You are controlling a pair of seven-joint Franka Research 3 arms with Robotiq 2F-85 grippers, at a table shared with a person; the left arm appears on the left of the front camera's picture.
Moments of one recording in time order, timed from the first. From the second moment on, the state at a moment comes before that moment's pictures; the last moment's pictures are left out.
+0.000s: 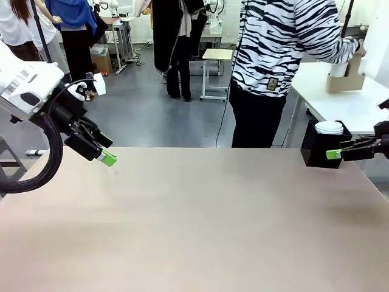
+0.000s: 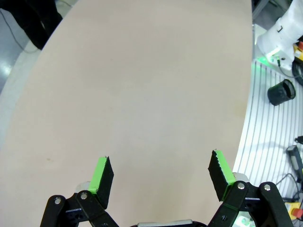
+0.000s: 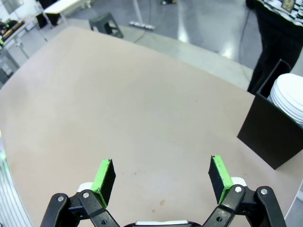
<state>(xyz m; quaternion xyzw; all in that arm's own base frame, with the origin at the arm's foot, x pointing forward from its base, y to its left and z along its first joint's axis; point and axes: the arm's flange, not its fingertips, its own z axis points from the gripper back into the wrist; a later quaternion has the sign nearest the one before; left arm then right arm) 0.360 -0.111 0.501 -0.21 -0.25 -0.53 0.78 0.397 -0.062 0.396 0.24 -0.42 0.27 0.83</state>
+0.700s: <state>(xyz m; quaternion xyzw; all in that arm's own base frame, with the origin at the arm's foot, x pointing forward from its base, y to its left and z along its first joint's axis) 0.360 -0.111 0.501 -0.21 -0.25 -0.53 0.78 0.397 -0.062 0.396 0.24 -0.42 0.27 0.83</state>
